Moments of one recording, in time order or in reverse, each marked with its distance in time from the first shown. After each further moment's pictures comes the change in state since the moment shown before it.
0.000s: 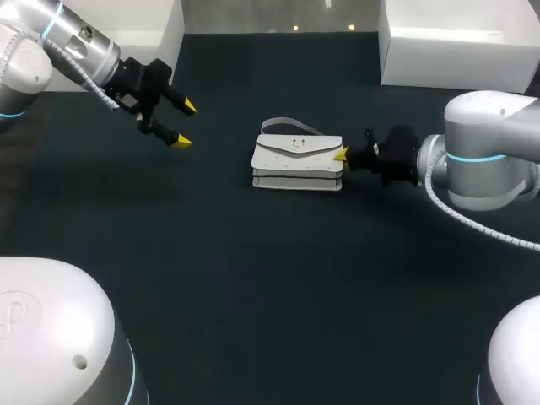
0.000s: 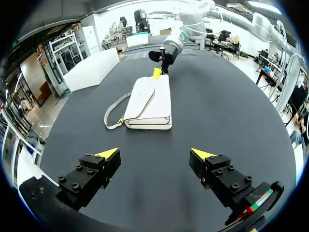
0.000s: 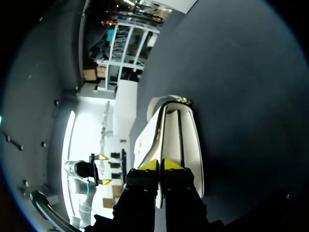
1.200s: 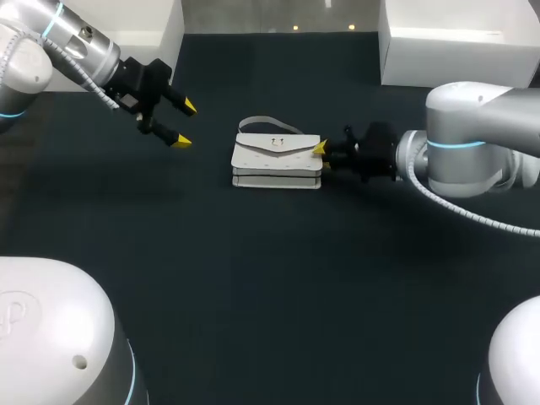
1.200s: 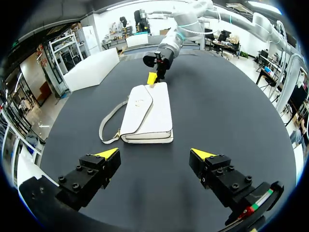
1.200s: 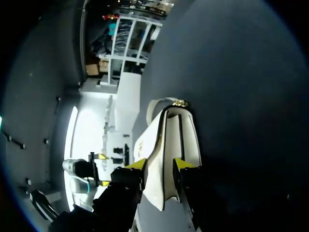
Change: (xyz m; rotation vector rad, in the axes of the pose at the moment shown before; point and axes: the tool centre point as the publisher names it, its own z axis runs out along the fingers) left arm 0.000 0.000 0.000 0.000 0.000 0.000; right arm 0.010 -0.001 0.038 0.049 0.027 -0.006
